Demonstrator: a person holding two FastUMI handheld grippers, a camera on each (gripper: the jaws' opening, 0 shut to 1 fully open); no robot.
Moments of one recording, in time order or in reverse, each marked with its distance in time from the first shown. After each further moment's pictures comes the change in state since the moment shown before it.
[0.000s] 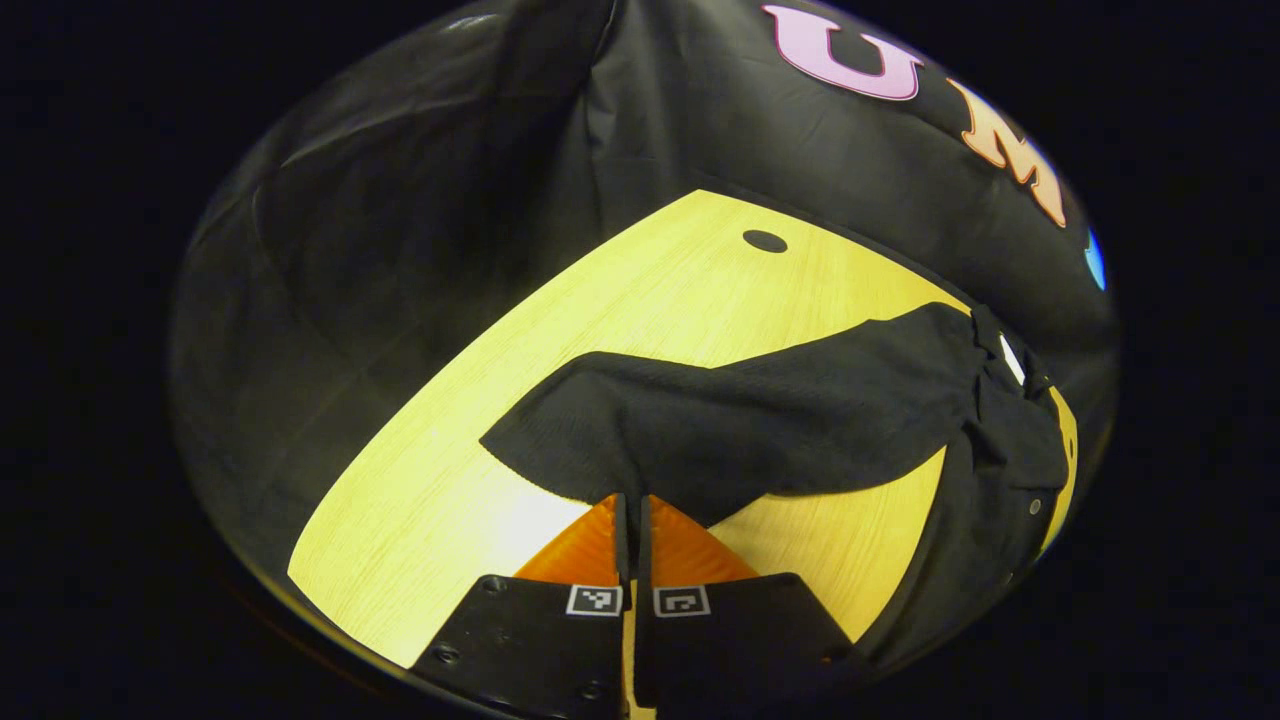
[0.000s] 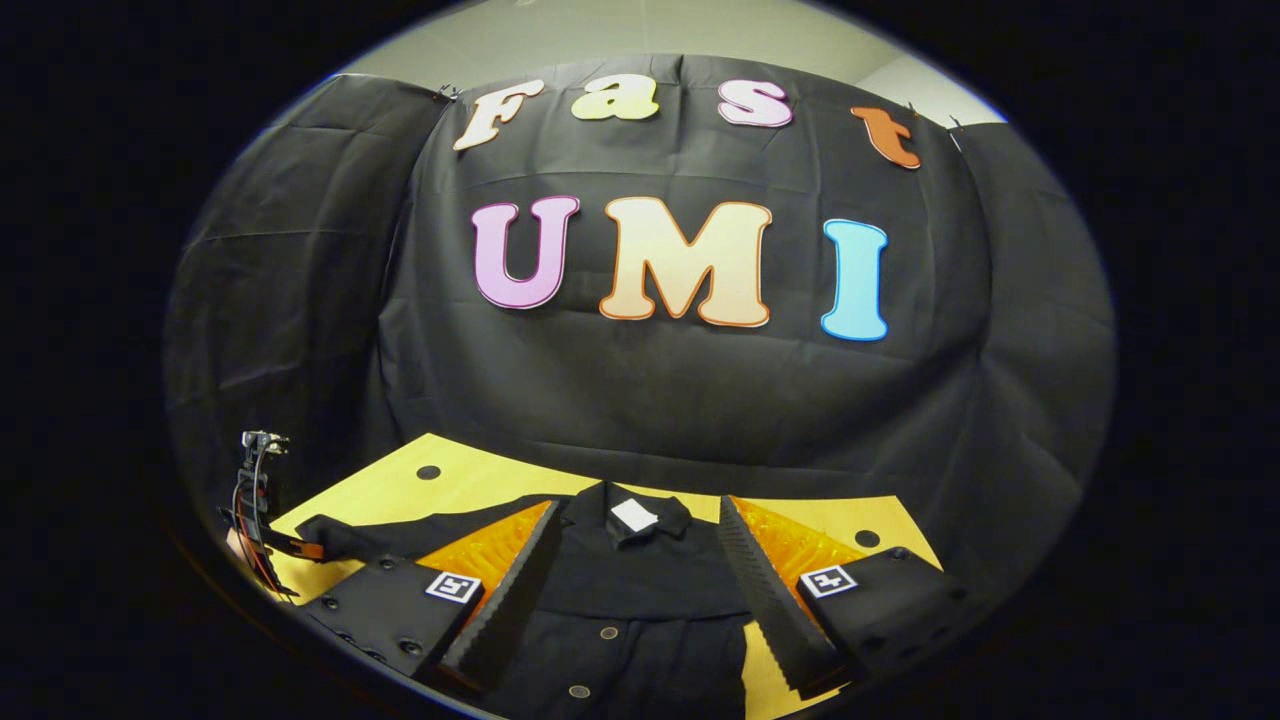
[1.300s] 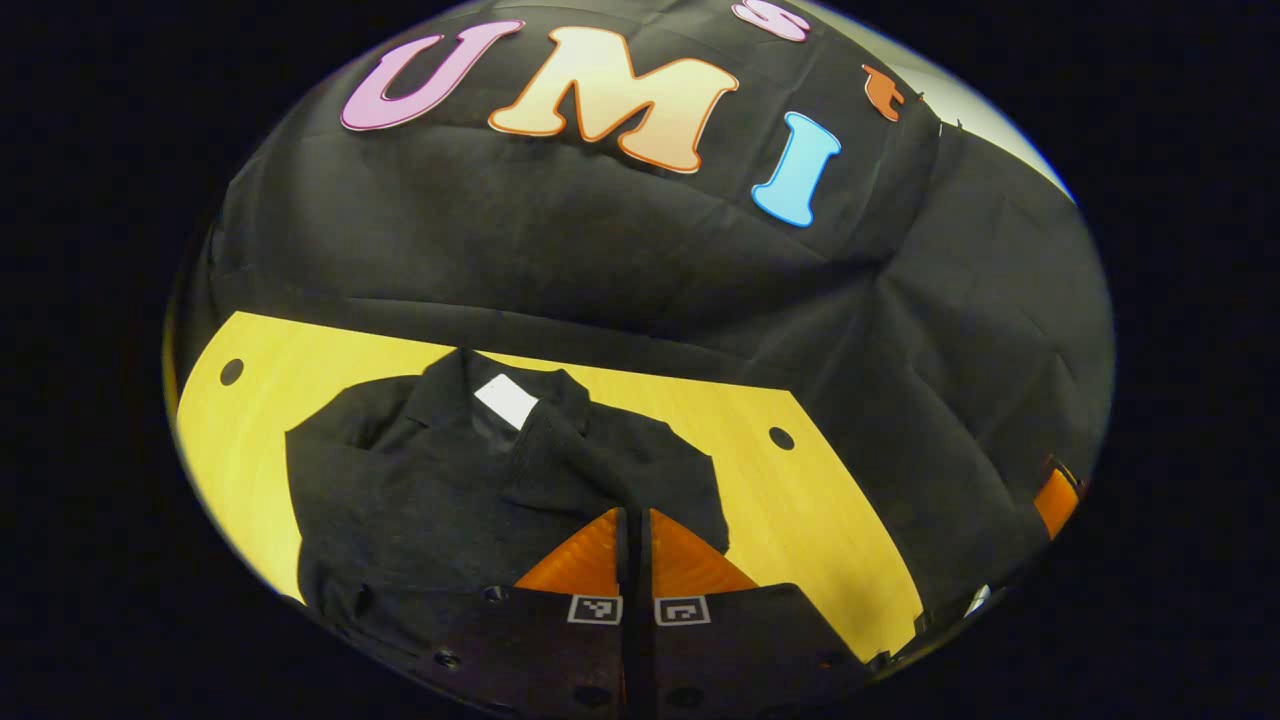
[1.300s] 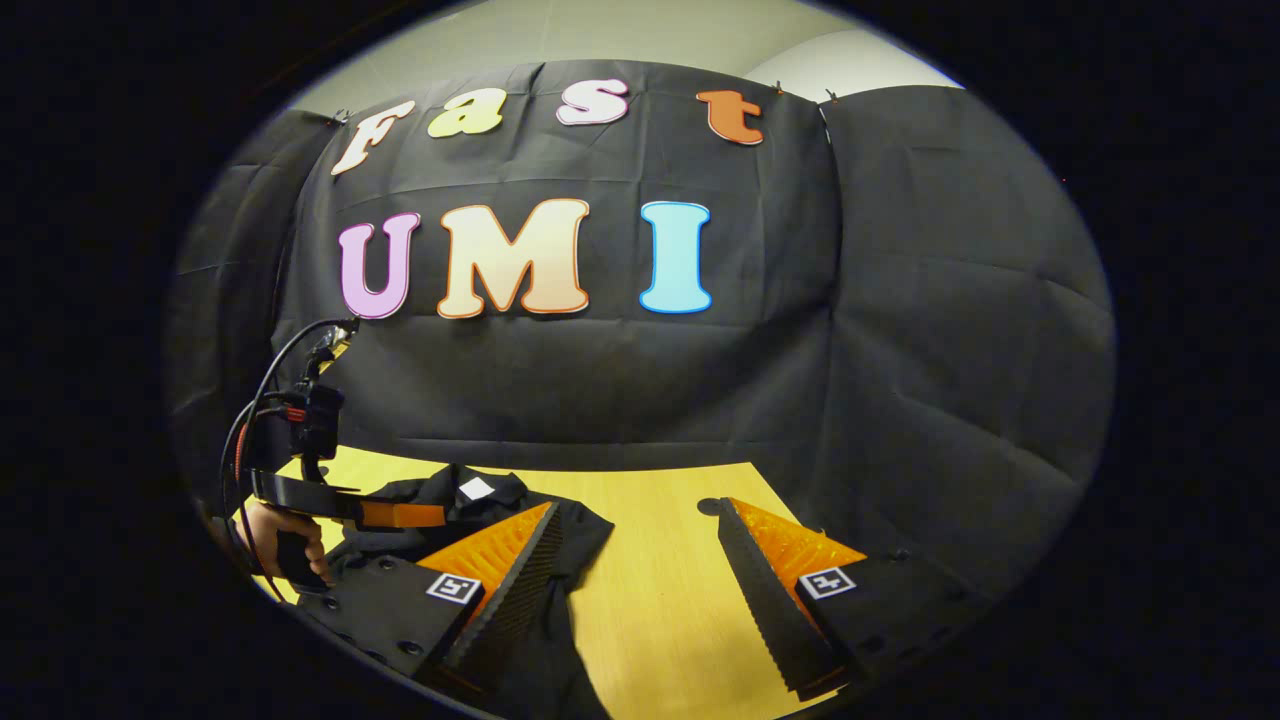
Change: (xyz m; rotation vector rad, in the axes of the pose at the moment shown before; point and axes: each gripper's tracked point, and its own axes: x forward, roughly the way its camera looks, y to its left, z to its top) left arm -0.135 -0.516 0.005 0.276 -0.097 -0.788; right arm -0.081 -0.204 -0.053 0.148 0.028 -0.290
